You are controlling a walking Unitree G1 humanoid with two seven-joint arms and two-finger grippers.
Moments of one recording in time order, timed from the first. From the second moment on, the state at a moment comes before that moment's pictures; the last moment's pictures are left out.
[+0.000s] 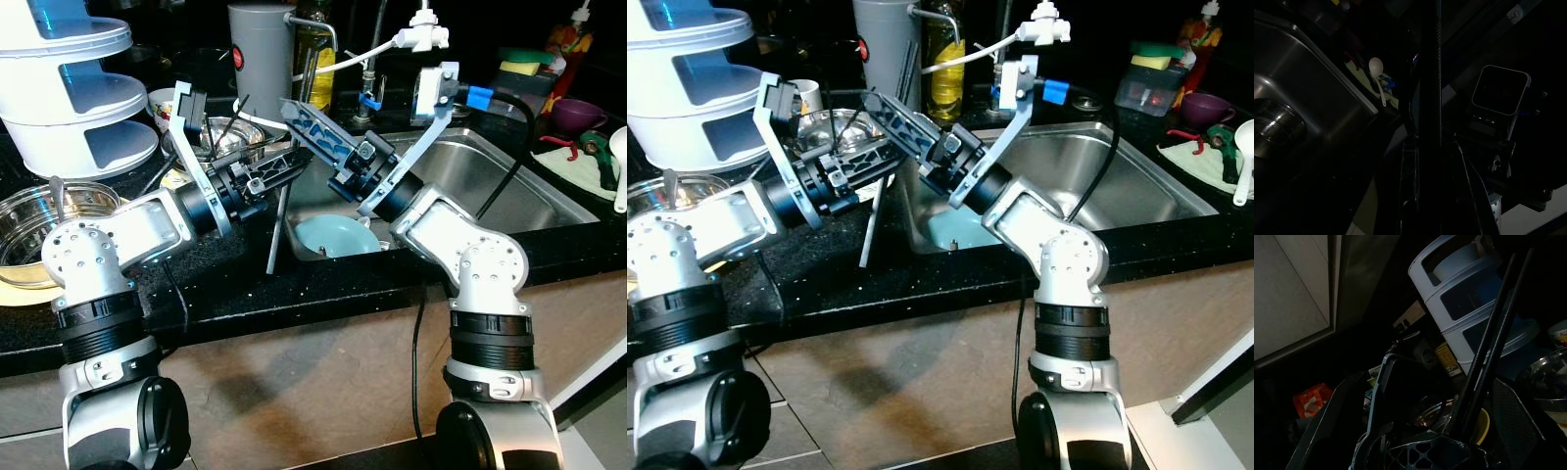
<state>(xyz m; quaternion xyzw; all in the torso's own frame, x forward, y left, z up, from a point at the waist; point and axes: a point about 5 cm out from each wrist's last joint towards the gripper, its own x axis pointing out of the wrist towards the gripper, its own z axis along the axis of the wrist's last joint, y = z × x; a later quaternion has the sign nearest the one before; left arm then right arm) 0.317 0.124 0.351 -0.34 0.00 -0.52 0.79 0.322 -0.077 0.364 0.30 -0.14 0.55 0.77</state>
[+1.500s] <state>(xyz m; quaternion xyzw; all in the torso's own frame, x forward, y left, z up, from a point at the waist) 0.311 0.124 0.339 -0.34 0.04 -0.52 0.78 0.329 -0.081 0.354 0.29 -0.10 0.54 0.79</state>
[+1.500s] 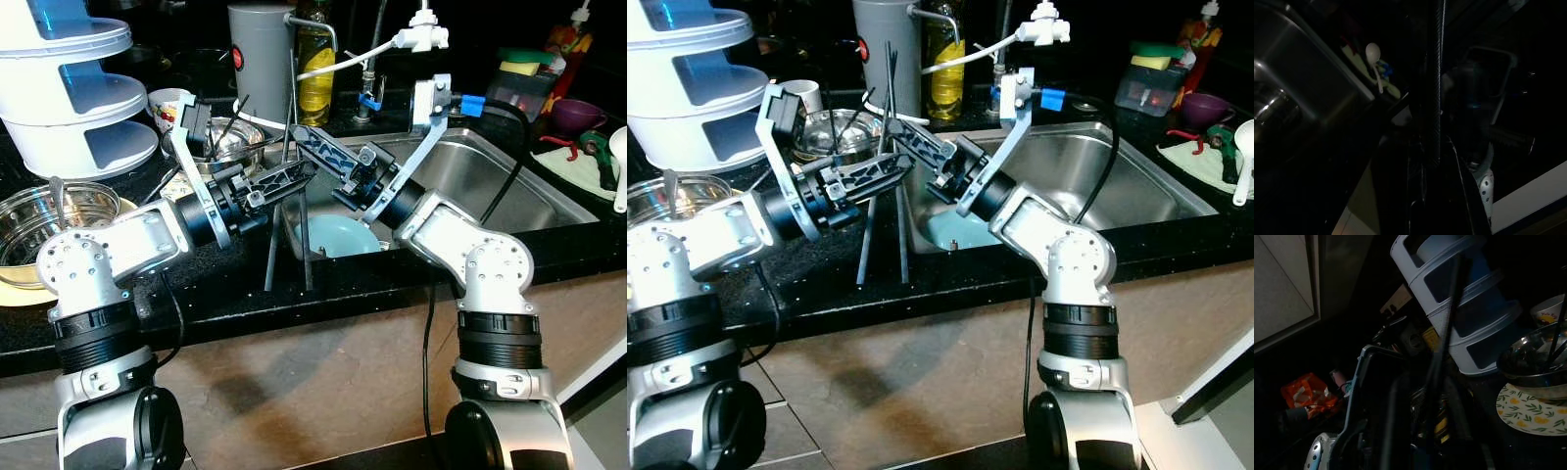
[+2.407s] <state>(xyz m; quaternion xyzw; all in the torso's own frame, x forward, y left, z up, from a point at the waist) 0.311 0.116 0.334 -0.32 0.06 -0.53 0.78 0.327 -0.079 0.352 0.24 -0.09 0.55 0.79</state>
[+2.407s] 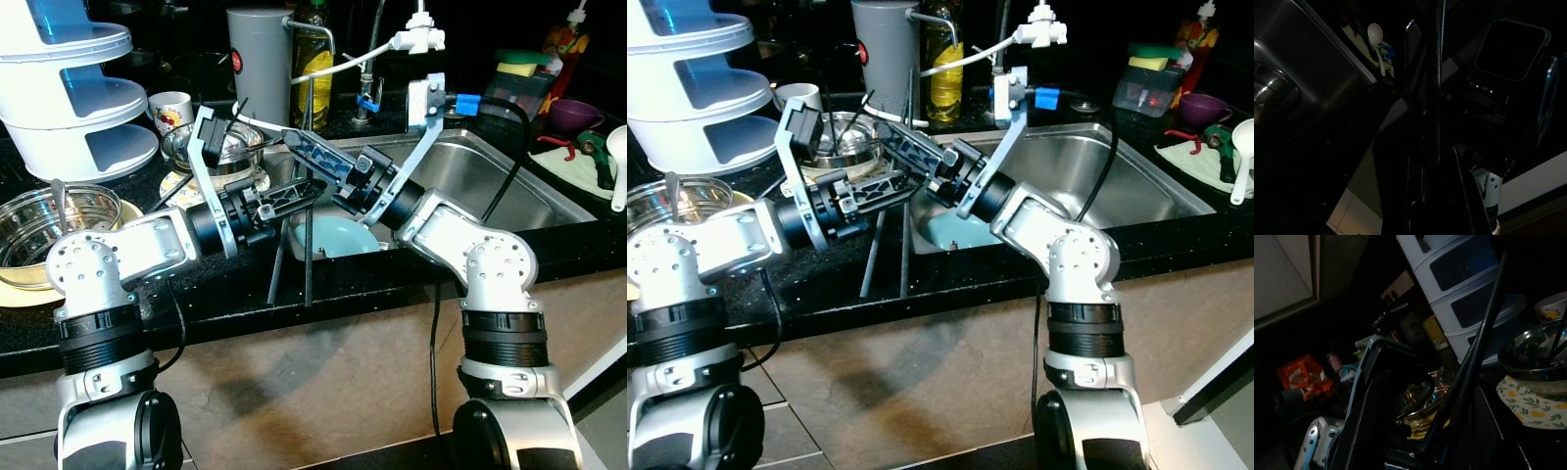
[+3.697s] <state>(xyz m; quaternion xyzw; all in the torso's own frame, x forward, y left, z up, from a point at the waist) 0.310 0.114 0.334 -0.31 0.06 -0.54 0.78 0.331 -0.074 0.350 0.24 -0.06 0.56 0.79</state>
